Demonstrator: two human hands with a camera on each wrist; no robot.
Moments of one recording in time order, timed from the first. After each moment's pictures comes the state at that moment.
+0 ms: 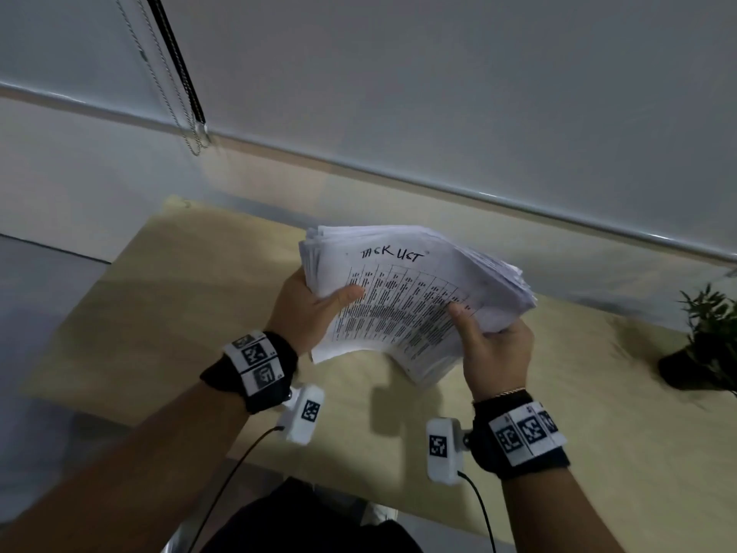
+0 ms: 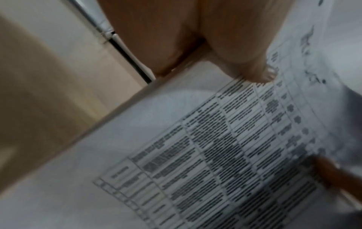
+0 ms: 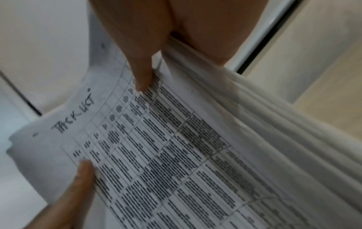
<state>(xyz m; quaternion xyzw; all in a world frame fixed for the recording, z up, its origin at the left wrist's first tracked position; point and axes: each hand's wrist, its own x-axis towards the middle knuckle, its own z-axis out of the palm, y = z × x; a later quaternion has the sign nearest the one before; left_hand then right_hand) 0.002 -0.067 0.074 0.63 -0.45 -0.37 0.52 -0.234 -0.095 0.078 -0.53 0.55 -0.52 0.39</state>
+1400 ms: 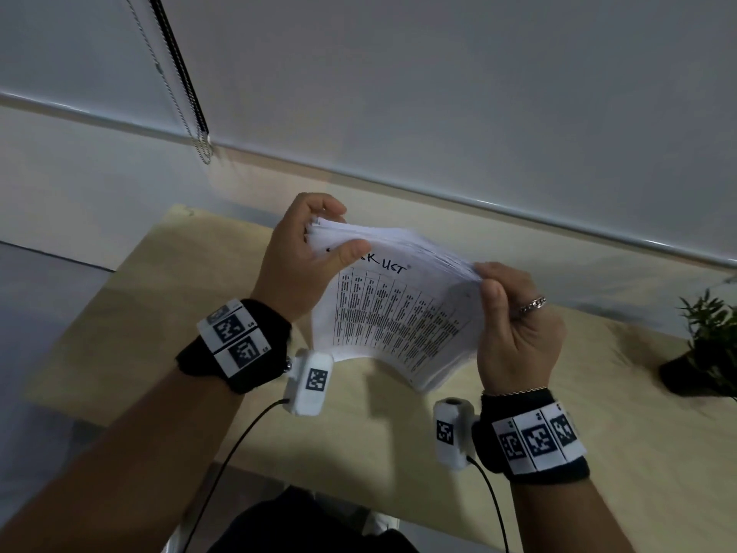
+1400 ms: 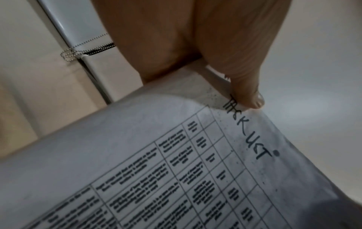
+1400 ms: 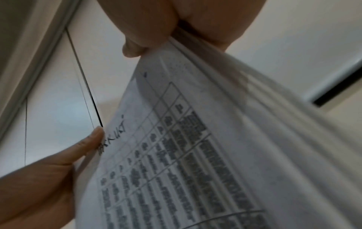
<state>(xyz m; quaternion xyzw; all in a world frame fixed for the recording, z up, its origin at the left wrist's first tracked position) 0.019 -0.094 0.138 0.58 -0.54 -0.24 0.56 -0.221 -0.096 0.134 -0.64 0.42 -0.61 0.24</state>
